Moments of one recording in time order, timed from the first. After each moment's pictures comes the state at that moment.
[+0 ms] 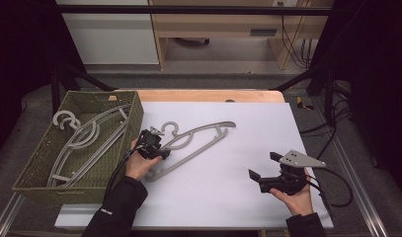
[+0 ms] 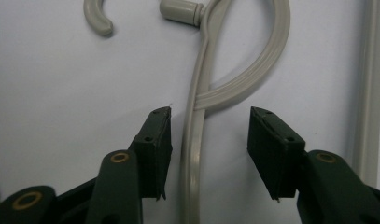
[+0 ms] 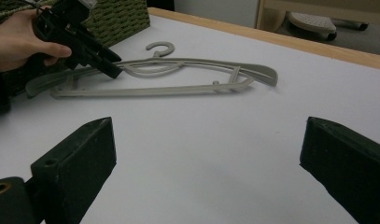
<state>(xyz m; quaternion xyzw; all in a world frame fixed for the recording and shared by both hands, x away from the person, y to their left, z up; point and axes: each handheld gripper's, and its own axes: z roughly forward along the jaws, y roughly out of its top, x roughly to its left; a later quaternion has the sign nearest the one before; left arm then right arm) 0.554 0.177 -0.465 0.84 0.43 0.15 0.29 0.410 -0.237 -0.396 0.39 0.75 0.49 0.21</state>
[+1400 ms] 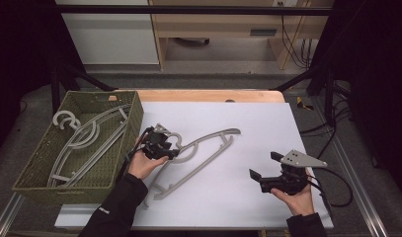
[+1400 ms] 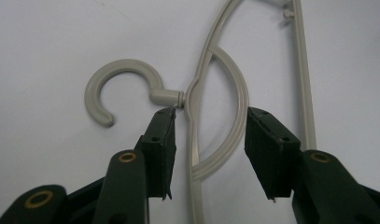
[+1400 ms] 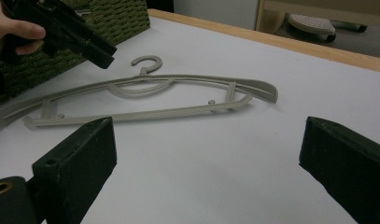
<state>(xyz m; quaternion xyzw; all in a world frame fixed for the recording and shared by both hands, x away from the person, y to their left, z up) 0.534 0.152 -0.421 0.85 0.39 0.11 0.34 0.409 -0.238 -0.394 0.39 0.75 0.49 0.21</state>
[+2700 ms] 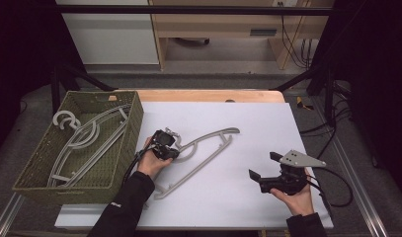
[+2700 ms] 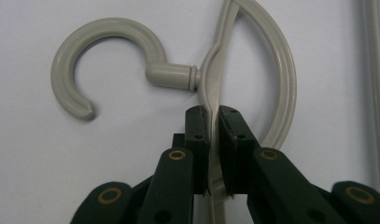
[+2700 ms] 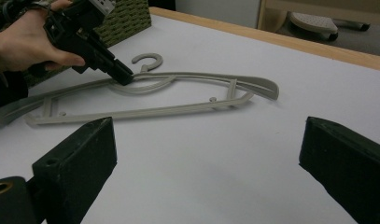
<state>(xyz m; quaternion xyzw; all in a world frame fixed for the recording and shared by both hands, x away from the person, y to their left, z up) 0.552 0.135 -0.459 0.87 0.40 0.11 0.26 0.410 -0.237 -0.395 0.39 0.75 0.49 0.21</state>
